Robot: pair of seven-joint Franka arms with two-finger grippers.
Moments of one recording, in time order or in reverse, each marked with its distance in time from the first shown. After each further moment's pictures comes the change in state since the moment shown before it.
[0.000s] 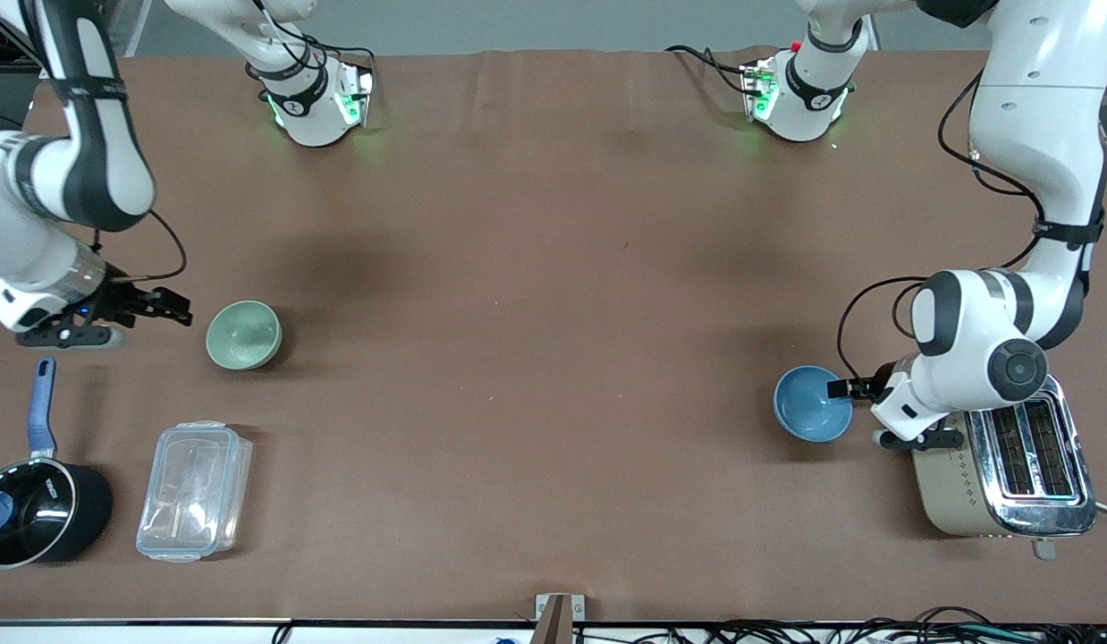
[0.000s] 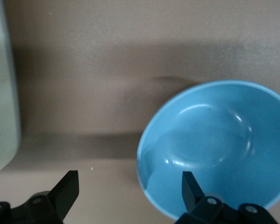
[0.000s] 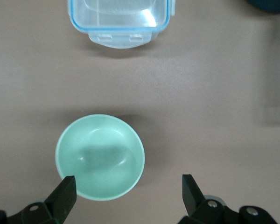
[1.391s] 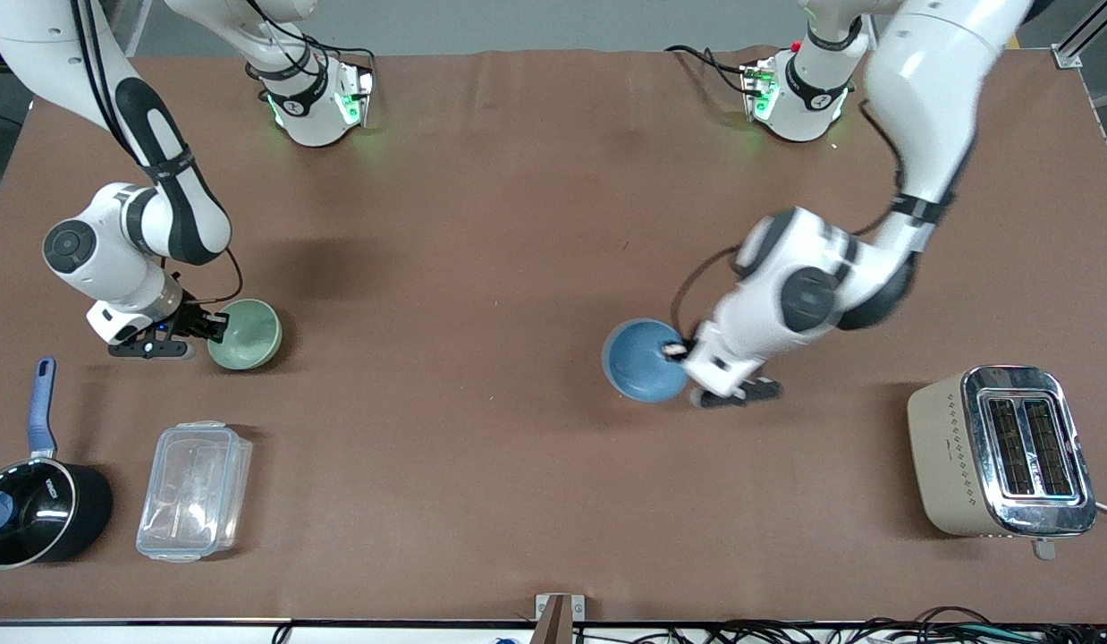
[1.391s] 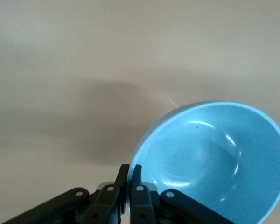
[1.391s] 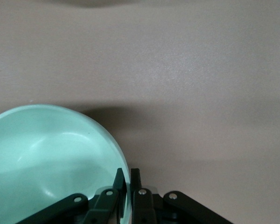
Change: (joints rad) left arm -0.223 -0.060 -0.359 0.033 0.001 -0.035 -0.674; right arm 0.002 0.183 -0.006 -0.080 0.005 0.237 0.003
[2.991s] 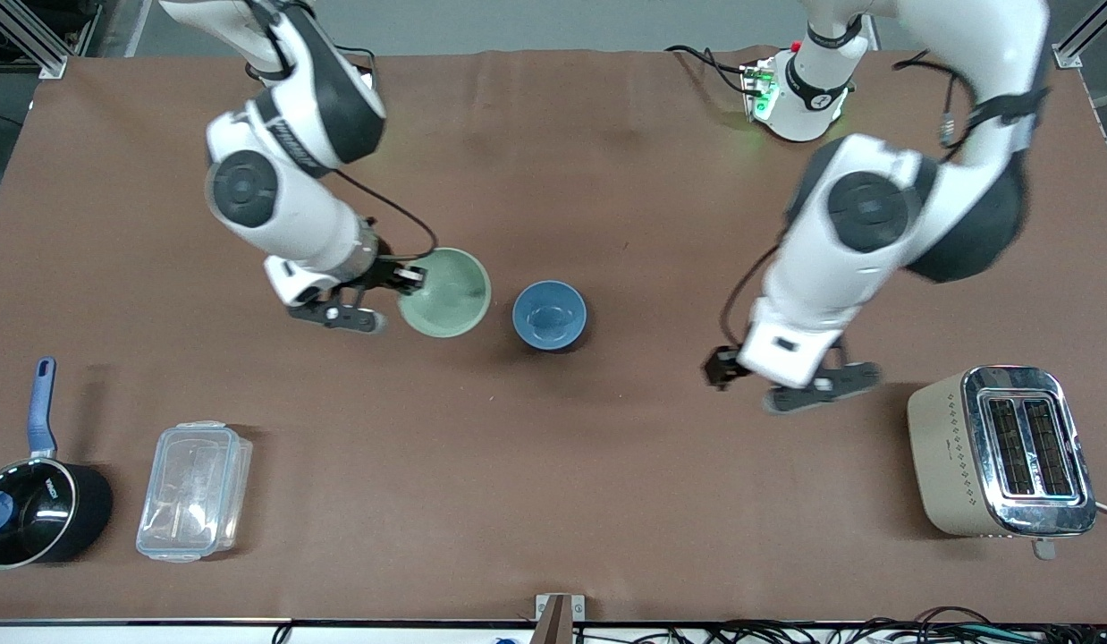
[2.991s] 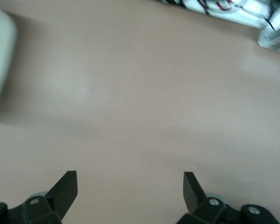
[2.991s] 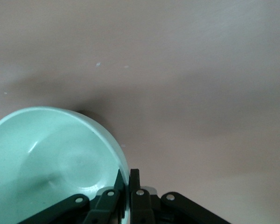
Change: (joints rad) left arm 0.023 -0.184 0.176 0.228 0.162 -0.229 0.033; right arm 0.268 -0.045 0.473 0.501 0.114 -0.592 0.951
